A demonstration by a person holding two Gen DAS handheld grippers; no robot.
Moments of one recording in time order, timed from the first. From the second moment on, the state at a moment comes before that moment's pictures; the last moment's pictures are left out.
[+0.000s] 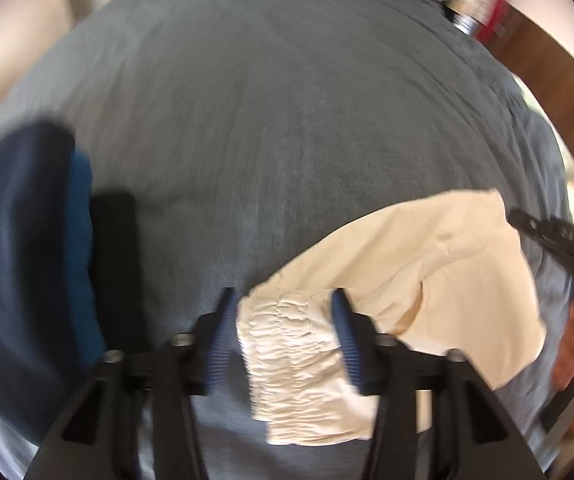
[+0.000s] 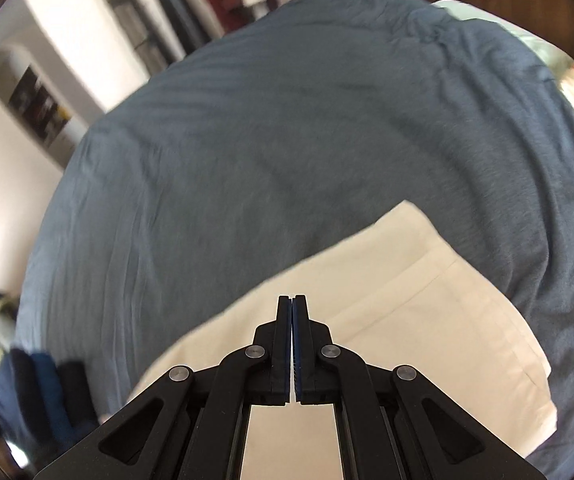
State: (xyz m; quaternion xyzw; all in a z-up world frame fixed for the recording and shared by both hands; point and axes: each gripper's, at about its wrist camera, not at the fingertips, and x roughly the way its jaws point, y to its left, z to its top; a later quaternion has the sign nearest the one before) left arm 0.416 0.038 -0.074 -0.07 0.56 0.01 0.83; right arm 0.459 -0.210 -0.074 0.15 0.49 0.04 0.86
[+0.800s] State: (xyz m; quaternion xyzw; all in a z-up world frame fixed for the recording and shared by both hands) left arm 0.479 0.002 -0.102 0.12 0.68 -0.32 0.65; right arm 0.503 -0.115 -0.118 -0.35 0.63 0.40 0.57
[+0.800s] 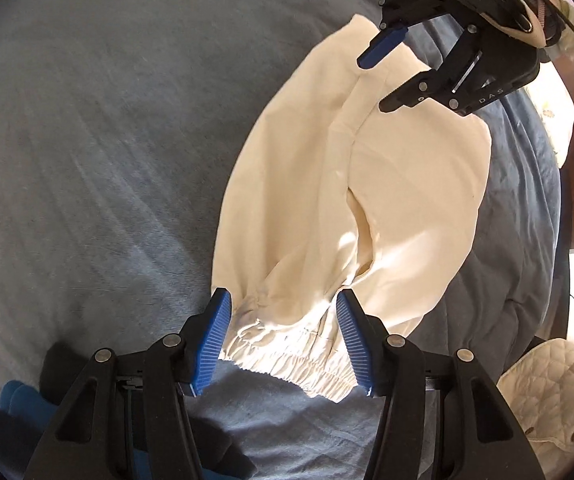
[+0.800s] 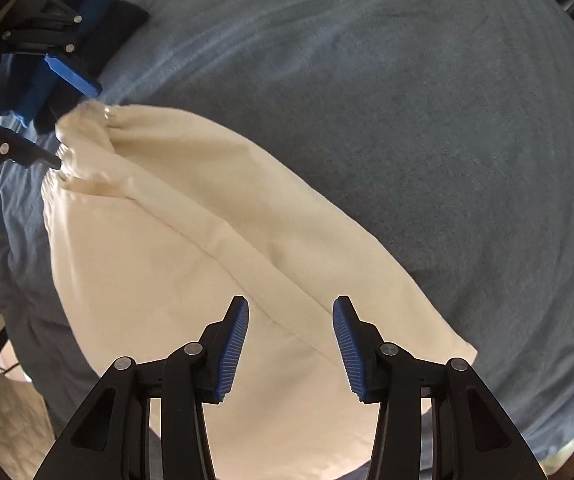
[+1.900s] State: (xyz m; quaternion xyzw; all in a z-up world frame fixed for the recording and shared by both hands) left arm 0.437 0.006 -0.086 0.06 0.69 -0.19 0.69; right arm 0.438 -0.178 -0.089 -0.33 0.58 0.28 0.69
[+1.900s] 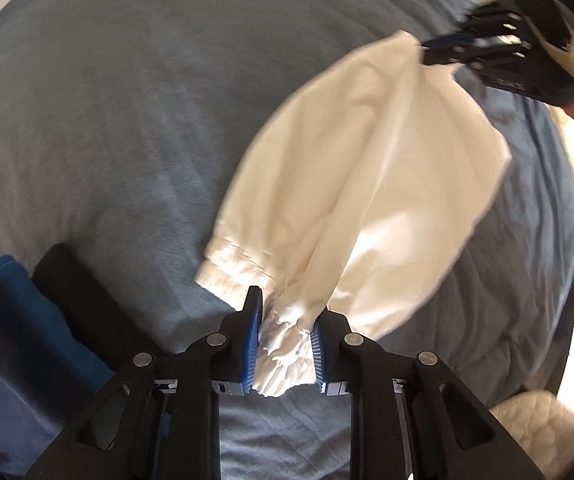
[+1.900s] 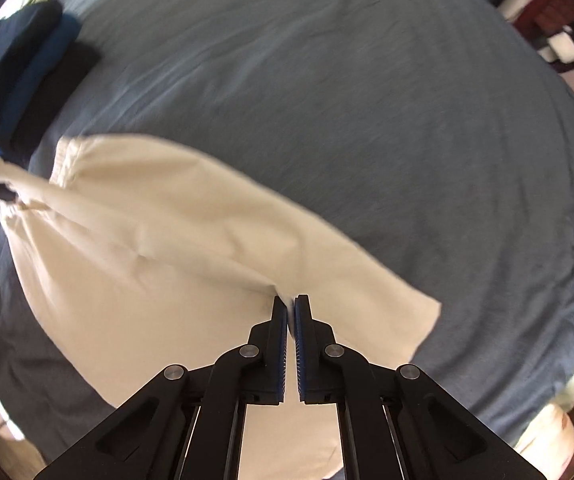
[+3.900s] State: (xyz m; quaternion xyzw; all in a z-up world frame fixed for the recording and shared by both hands) left arm 0.482 -0.222 -0.059 0.22 0.46 -0.30 0.81; right arm 0.300 -0.390 -0.134 0.35 0.42 -0.15 0.83
